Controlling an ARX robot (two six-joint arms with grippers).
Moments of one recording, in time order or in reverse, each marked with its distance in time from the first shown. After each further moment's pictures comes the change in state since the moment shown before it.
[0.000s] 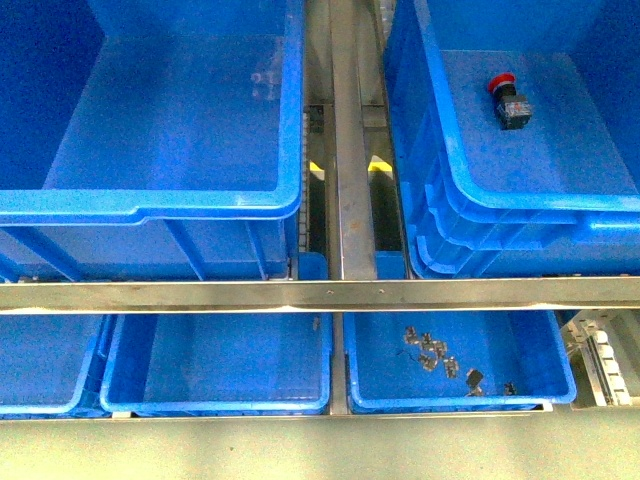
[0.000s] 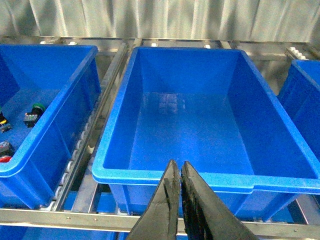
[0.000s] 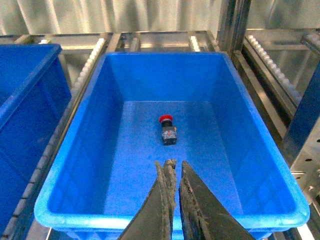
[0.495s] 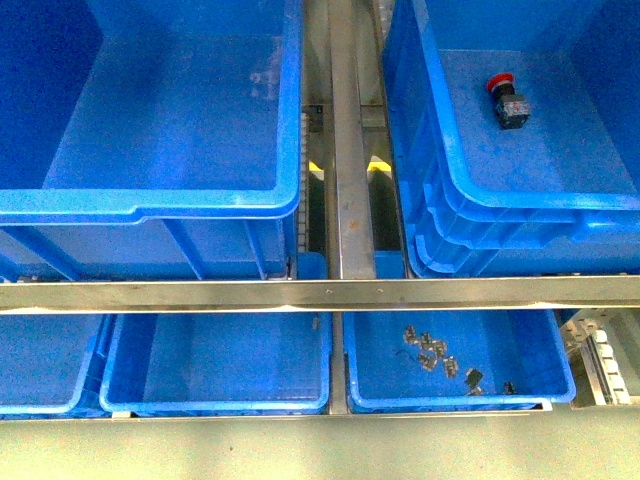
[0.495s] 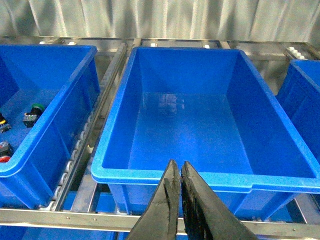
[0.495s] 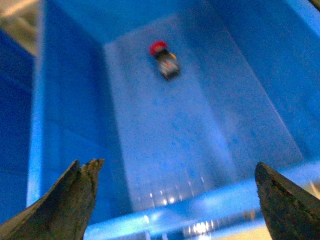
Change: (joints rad) left arm 0.000 0.000 0.000 0.000 0.000 0.000; right arm 0.010 0.368 0.295 -0.244 0.031 0.336
